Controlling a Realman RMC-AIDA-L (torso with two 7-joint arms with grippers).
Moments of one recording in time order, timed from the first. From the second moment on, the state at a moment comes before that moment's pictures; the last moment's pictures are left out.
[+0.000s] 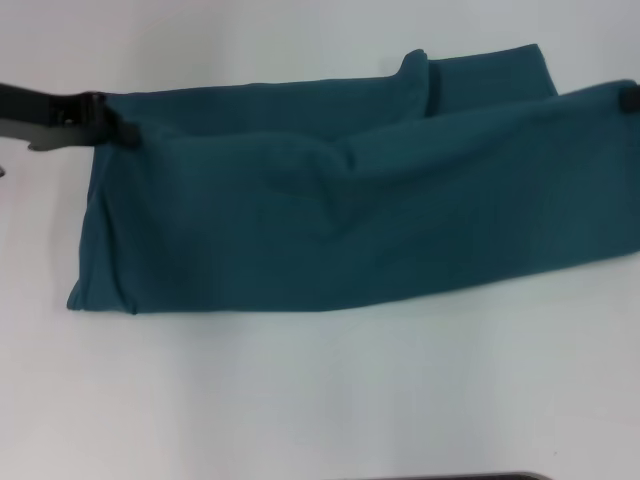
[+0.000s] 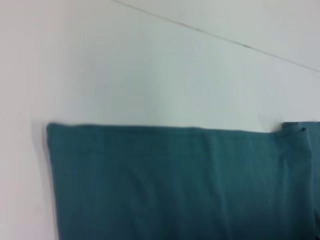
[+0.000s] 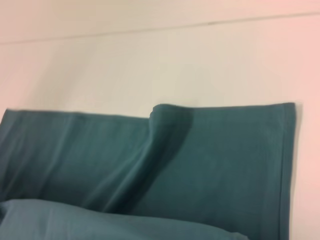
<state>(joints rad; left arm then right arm) -0.67 -2.08 -2.48 -1.01 -0.62 1.54 -2.59 0.64 1.90 -0.55 -0.97 -2.53 -1.63 2.35</state>
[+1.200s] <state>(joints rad) -0.67 -2.10 -2.41 -0.91 -0.63 1.12 -2.62 0.62 2.02 -0.61 -0.93 -2.40 -1.24 2.30</state>
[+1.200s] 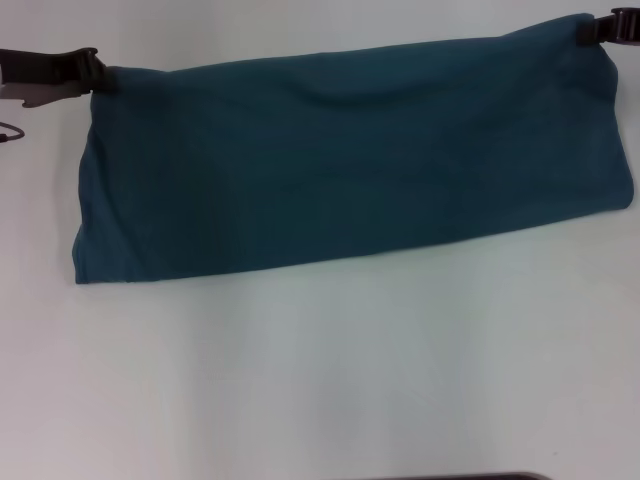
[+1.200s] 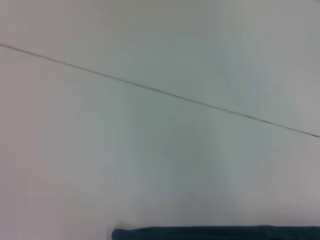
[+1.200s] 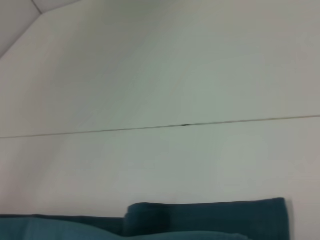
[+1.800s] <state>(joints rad) -0.69 -2.12 -2.40 -0.91 -0.62 1.07 -2.61 0.64 2.03 -0.69 -0.91 -2.40 -1.06 2.30</state>
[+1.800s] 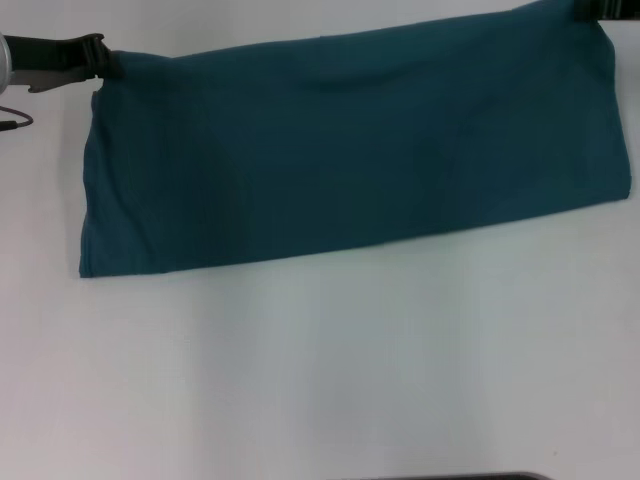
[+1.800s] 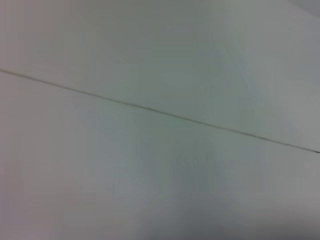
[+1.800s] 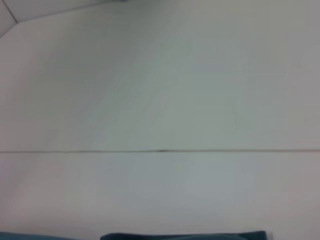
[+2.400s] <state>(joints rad) -0.69 -2.12 -2.40 -0.88 -0.60 1.05 -2.66 0.65 2.03 -0.76 -0.86 -2.40 -0.99 2.32</state>
